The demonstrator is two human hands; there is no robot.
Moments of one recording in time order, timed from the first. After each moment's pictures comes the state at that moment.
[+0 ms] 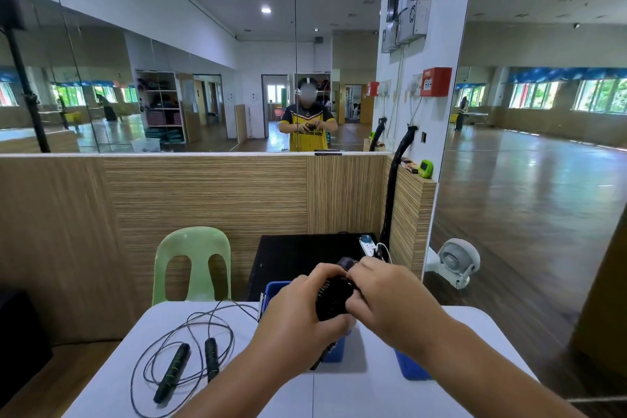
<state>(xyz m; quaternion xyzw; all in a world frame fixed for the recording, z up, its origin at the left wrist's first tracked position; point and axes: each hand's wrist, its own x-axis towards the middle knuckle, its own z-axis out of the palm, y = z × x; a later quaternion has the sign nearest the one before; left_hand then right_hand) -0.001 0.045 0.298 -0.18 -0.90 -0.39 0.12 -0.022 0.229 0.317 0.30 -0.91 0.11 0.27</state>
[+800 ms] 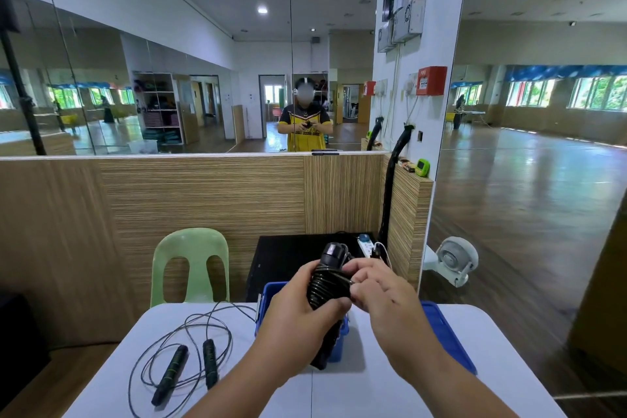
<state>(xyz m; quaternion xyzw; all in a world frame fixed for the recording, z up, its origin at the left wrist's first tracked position) 0.007 0.057 0.305 -0.10 -0.80 -0.59 0.05 0.011 0.210 0.314 0.12 -0.74 0.65 0.13</state>
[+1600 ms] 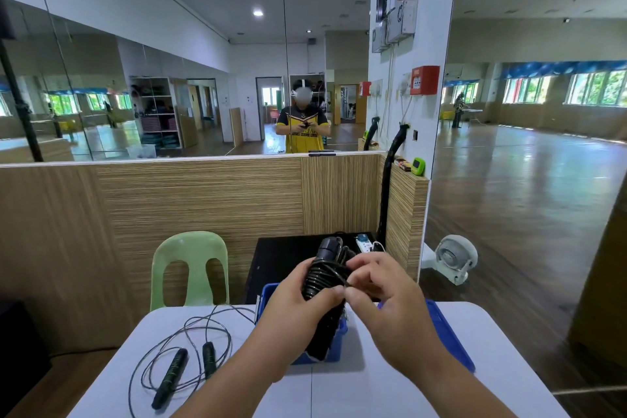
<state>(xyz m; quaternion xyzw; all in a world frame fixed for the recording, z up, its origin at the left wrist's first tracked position) 0.009 0.062 0.315 -0.10 -0.73 -0.67 0.00 0.010 0.229 0.303 0.21 -0.79 0.51 0.27</state>
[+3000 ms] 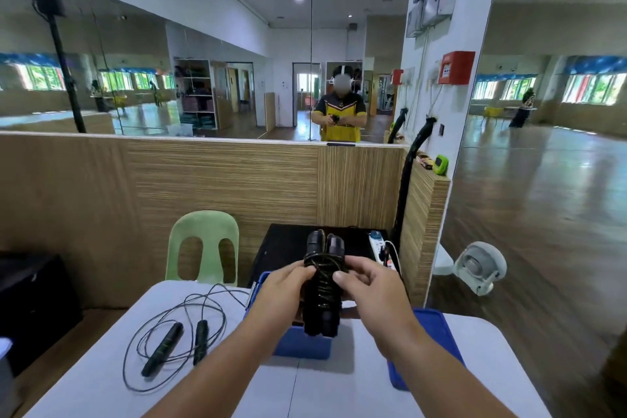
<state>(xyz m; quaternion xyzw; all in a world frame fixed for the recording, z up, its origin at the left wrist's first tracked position) -0.046 0.103 0.288 0.03 -0.71 -0.70 0.01 -0.066 0.262 0.279 0.09 -0.70 0.71 0.02</state>
